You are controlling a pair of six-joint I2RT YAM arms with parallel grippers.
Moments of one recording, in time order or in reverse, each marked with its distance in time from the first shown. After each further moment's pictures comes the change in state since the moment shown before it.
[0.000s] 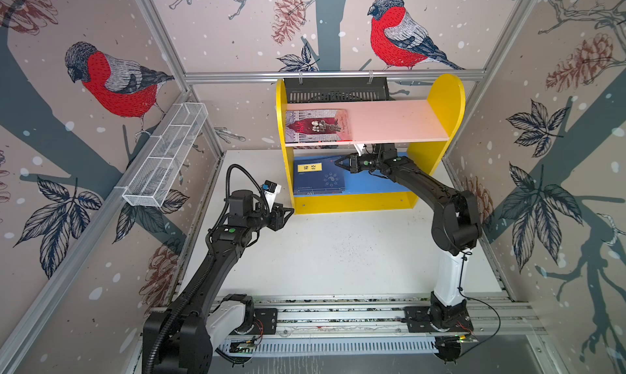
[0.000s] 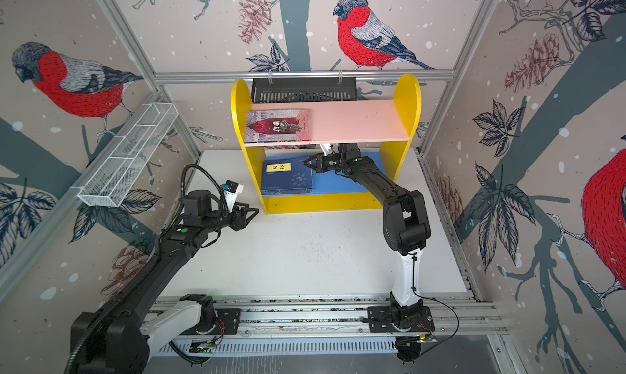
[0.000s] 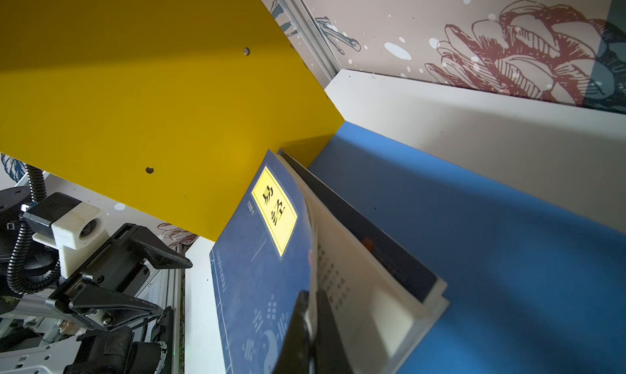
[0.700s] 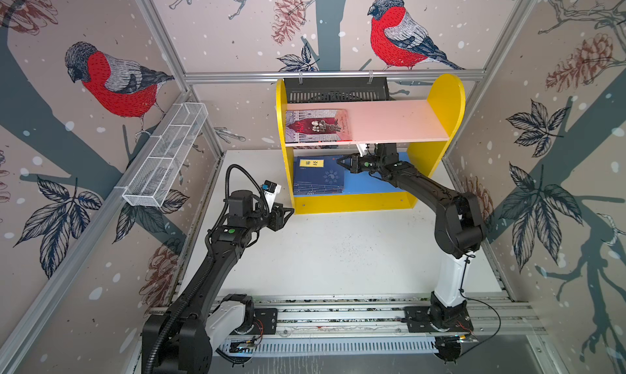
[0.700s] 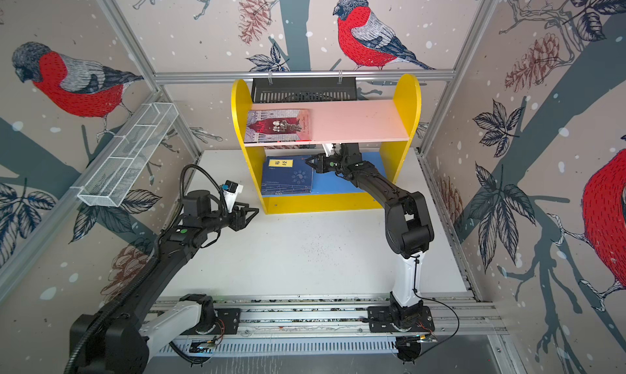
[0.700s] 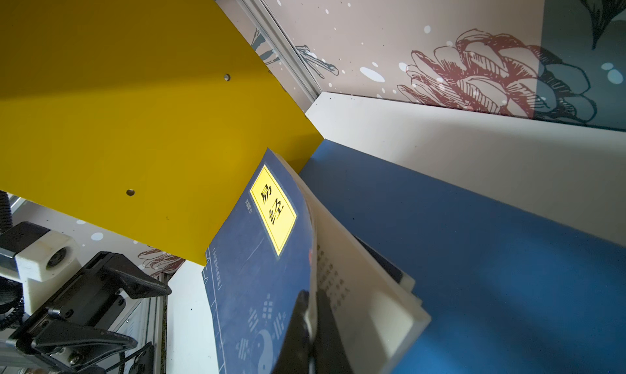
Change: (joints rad) left arm 0.000 -0.011 -0.002 -0.002 0.005 0.000; right arm -0.005 -0.041 -0.105 0.156 0.078 0.081
